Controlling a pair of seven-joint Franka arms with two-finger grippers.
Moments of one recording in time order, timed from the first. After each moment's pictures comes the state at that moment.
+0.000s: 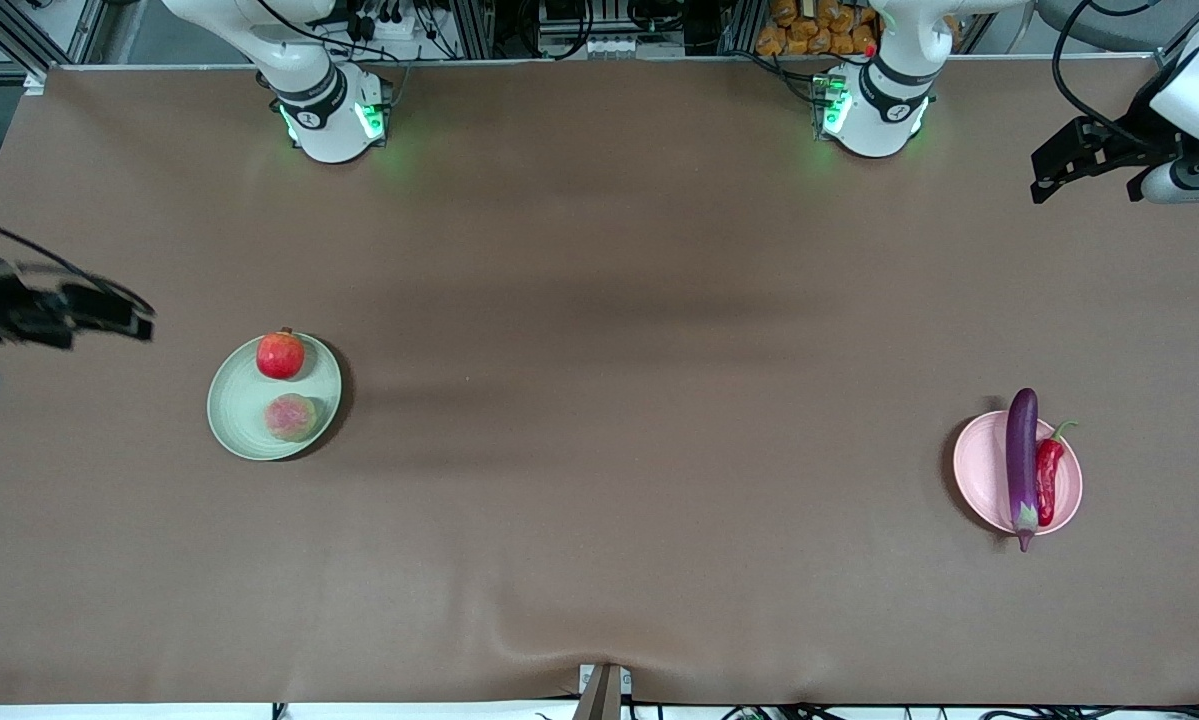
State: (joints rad) left arm 0.03 -0.14 -0.13 -1.62 0.01 1.45 -0.10; right arm 0.01 0.30 -0.04 -1.09 0.16 1.30 -0.02
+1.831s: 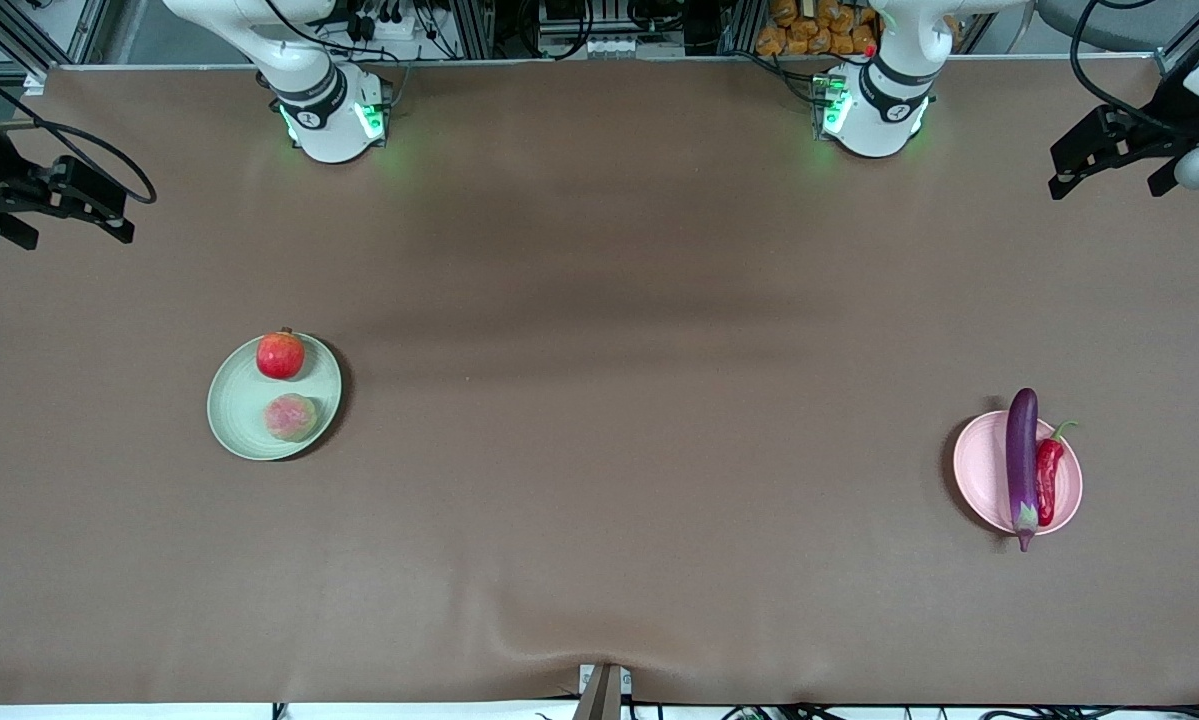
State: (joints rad) left arm 0.03 -0.14 -0.13 -1.58 0.01 1.45 -0.10; right arm 0.00 -0.02 0.05 -1.47 0.00 1.44 -0.02
